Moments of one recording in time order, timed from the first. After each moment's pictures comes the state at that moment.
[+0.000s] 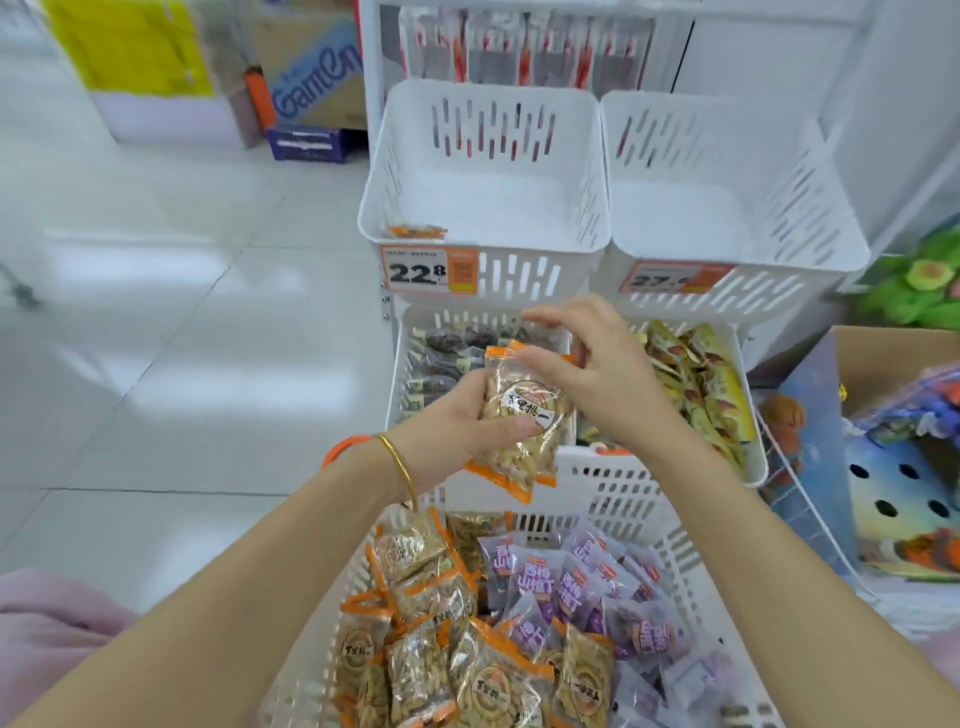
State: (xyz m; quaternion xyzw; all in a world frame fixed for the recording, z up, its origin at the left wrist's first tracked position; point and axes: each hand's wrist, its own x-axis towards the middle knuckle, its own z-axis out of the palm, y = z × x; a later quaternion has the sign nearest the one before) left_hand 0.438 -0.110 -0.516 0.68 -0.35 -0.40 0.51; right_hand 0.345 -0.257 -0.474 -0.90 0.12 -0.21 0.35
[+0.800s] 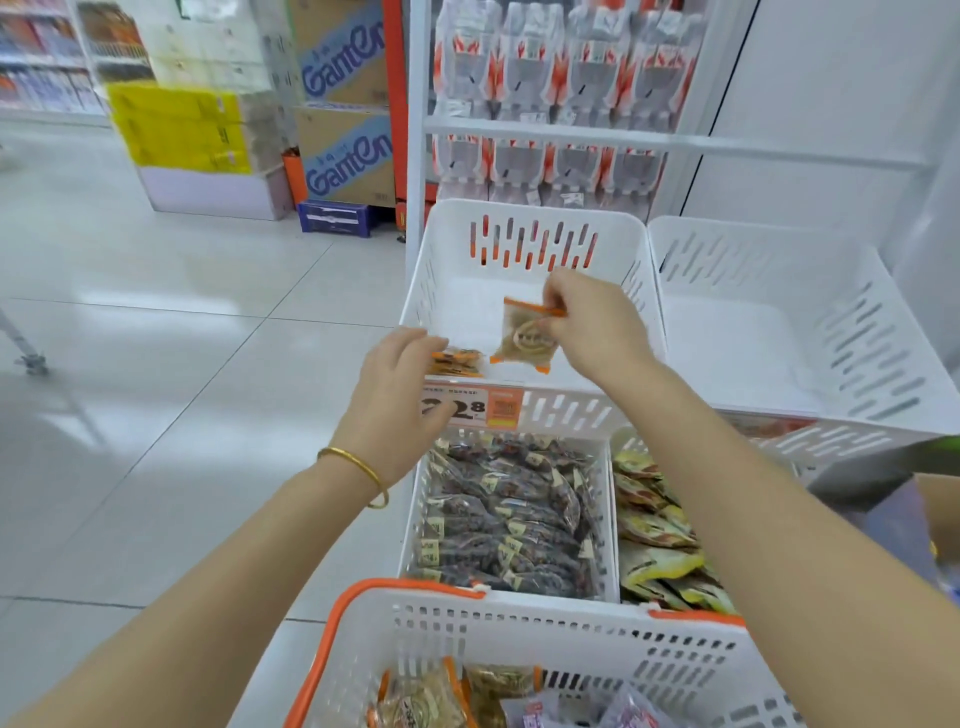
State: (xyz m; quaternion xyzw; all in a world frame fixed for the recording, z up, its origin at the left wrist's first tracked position) left_hand 0.578 -0.122 -0.463 0.84 -0.40 0.11 0.34; right_hand 0.523 -0.319 -0.408 -0.95 0.19 -0.22 0.14
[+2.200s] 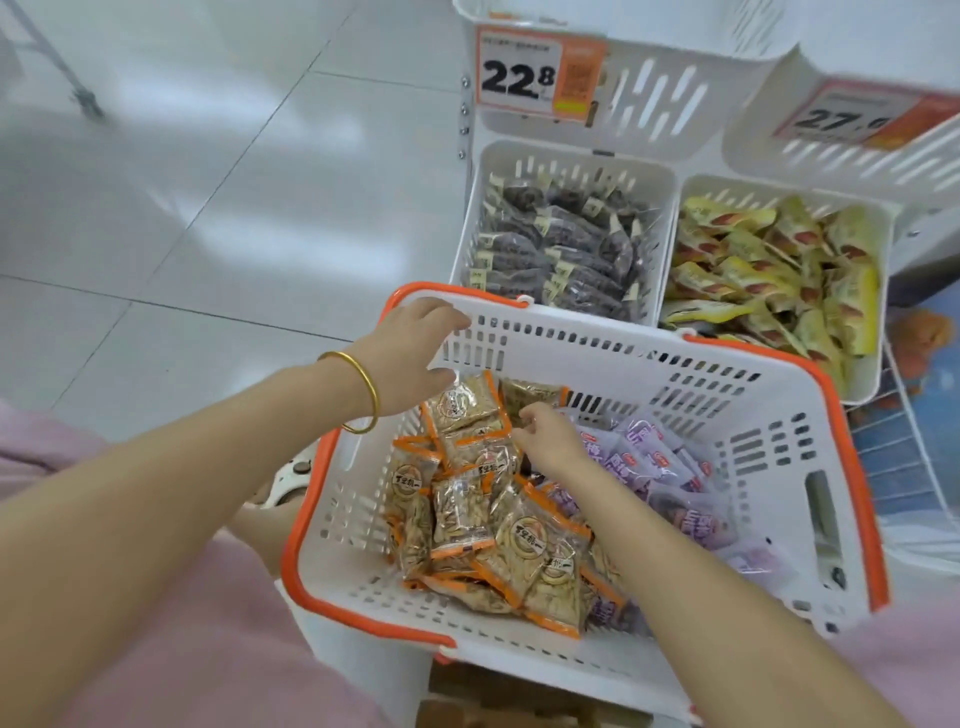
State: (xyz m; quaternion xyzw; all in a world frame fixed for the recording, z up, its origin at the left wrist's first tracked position) left_hand 0.441 -0.017 -0.557 0.89 -0.39 -0.19 0.11; right_hand 0.344 -0.171 -0.697 -0.85 0.29 0.19 0.40
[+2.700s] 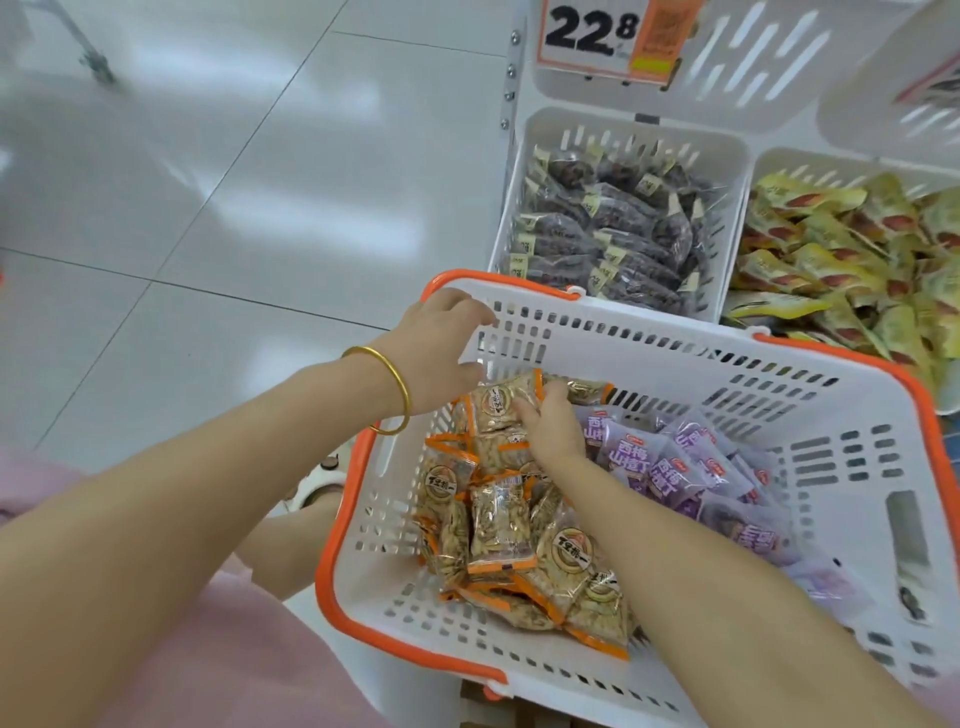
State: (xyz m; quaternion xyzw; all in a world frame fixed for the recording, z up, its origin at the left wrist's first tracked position) left_hand 0.462 -0.008 -0.573 0.90 -0.35 -0.22 0.12; right_hand 0.384 -0.140 -0.747 -0.84 0.34 0.06 0.42
